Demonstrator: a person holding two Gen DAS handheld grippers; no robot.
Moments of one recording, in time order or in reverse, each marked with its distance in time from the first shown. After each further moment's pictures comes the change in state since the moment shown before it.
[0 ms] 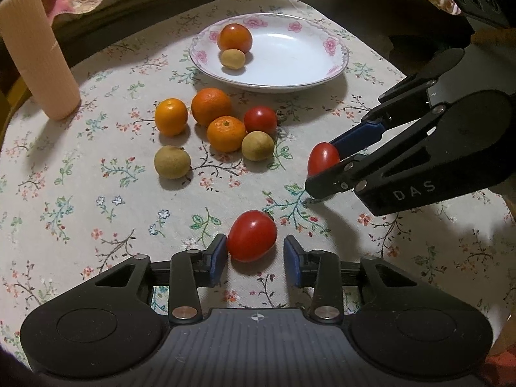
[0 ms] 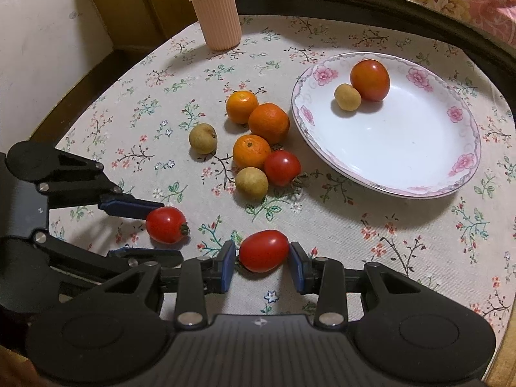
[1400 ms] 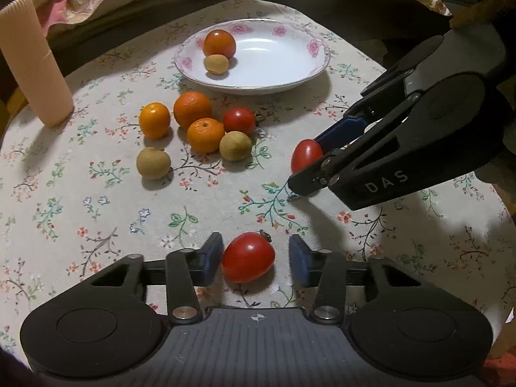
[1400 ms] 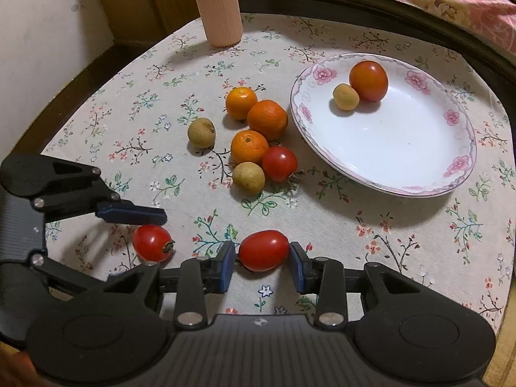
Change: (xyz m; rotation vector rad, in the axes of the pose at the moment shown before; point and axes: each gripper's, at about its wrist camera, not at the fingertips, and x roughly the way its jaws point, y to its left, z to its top) left arm 0.000 -0.018 -0.011 0.014 -0.034 0.005; right arm -0.002 0.002 -0.002 -0.028 0.004 -0.023
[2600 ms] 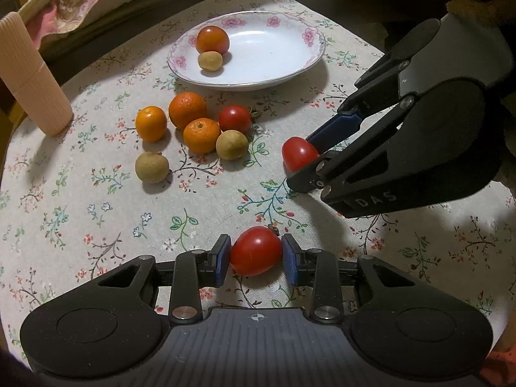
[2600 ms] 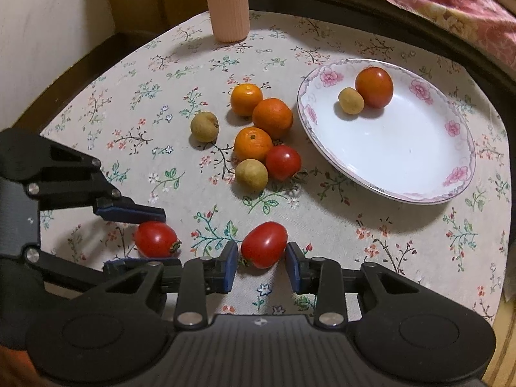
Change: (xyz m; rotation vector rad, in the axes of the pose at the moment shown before) left arm 0.001 -0.006 0.003 0.062 0.040 0.037; right arm 0.001 0.011 -0.003 -0.064 0.000 -0.045
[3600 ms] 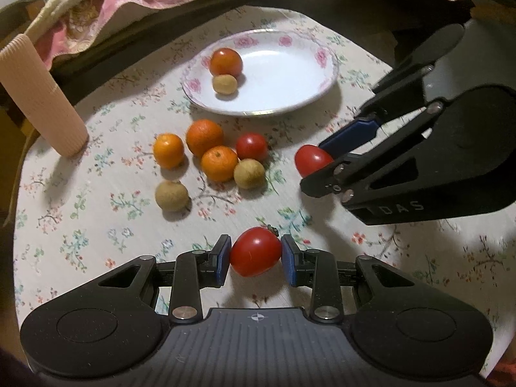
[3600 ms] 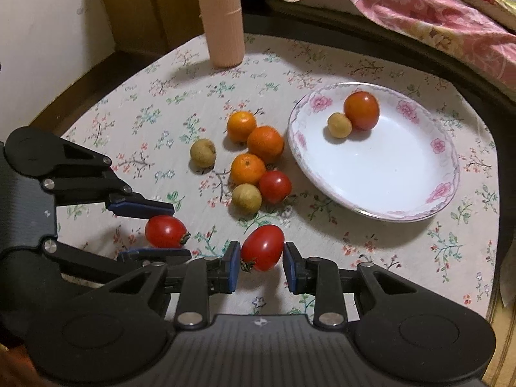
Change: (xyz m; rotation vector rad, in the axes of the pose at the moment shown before) left arm -0.007 0.005 0.014 0.013 -0.040 0.054; right arm -0.021 -0.008 0.007 0.027 -0.066 0.002
